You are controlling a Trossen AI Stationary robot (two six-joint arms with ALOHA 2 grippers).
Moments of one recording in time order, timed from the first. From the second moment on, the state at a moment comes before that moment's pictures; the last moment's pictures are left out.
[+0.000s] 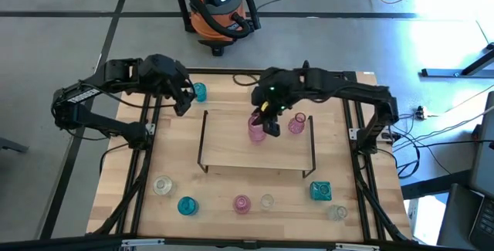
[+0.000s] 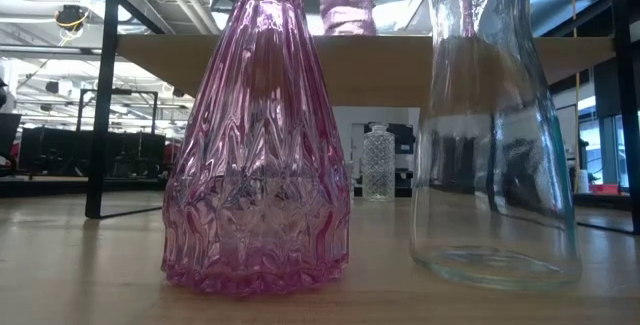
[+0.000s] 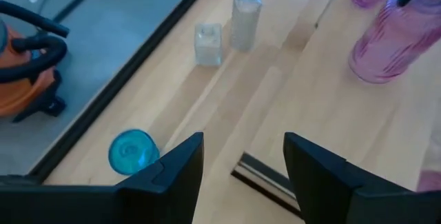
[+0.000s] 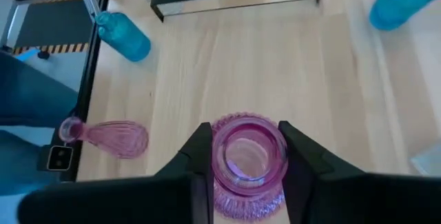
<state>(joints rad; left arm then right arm) 0.26 1.11 1.48 -1.18 -0.18 -0.25 -0.08 1.76 1.95 -1.06 -0.26 0.03</state>
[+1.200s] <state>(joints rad) 0.28 1.12 1.48 -1.02 -0.27 -0.14 0.54 1.56 1.72 -1.38 0.63 1.03</state>
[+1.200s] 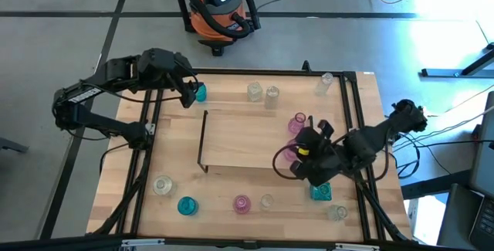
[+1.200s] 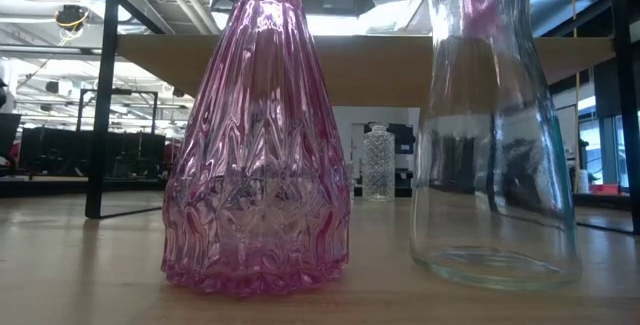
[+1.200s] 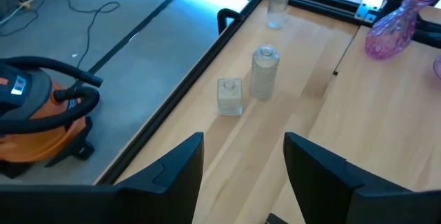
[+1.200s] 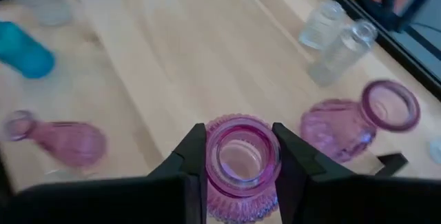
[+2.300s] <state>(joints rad) 0.33 1.13 1.48 -0.96 -0.22 -0.15 0.54 1.56 1.61 -1.52 0.72 1.33</state>
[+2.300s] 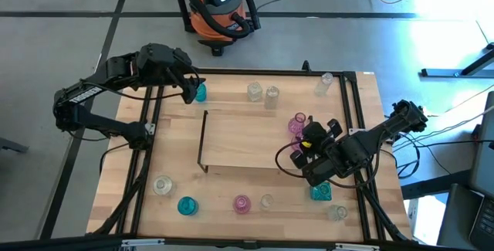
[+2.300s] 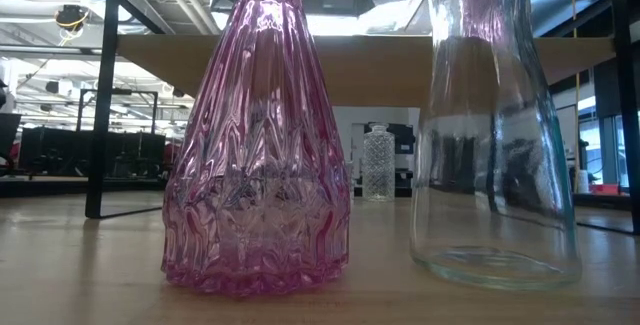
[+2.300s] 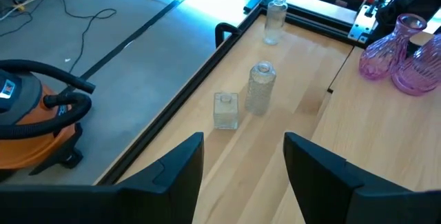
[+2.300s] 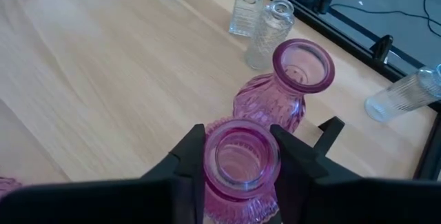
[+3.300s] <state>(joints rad) 0.33 1.13 1.48 -0.96 -0.22 -0.15 0.53 1.56 1.60 -1.52 0.77 1.46</state>
